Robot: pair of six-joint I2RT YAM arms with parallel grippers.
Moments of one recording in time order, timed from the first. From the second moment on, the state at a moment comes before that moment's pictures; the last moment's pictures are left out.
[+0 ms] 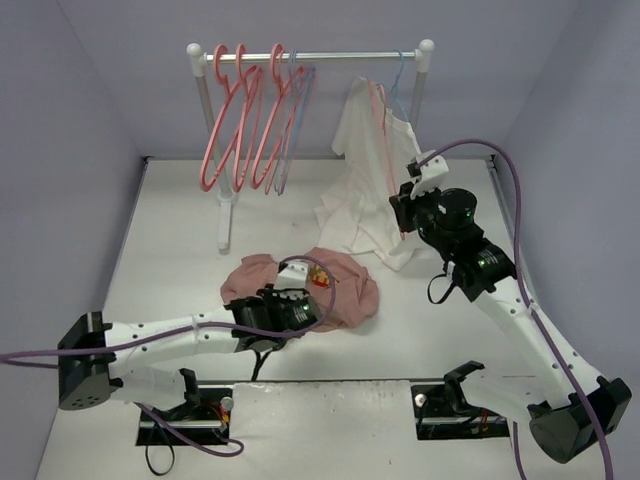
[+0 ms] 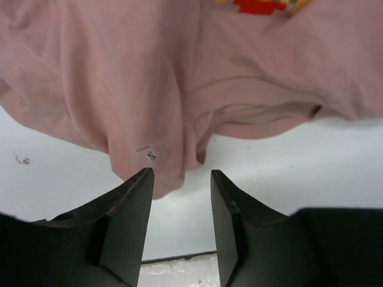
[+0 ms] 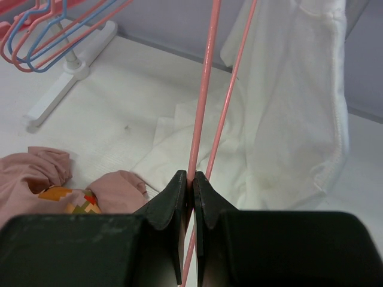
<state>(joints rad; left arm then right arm) -1.21 1.27 0.93 -0.80 -0.64 -0.87 0.45 1.05 1.04 -0.19 0.02 -0.01</state>
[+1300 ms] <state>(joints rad) -1.15 1.70 1.04 -0.94 -0.67 -1.29 0.44 0.92 0.94 -0.22 -0.02 0.05</state>
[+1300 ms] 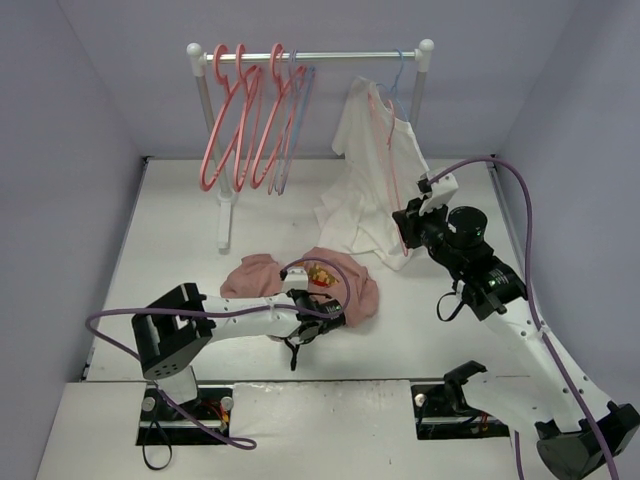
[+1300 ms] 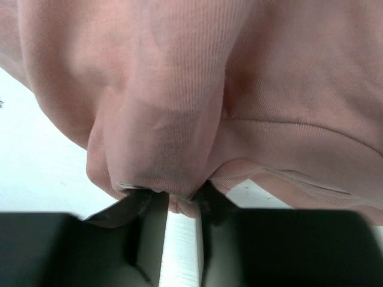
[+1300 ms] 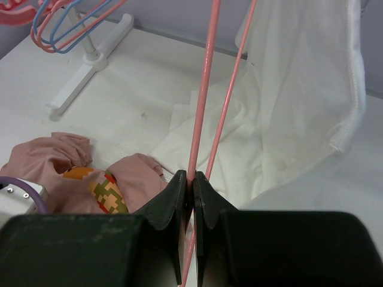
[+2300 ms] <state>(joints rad) -0.84 1.35 1.06 -0.95 -0.51 -0.46 0.44 0.81 0.93 -0.33 -0.44 -0.01</state>
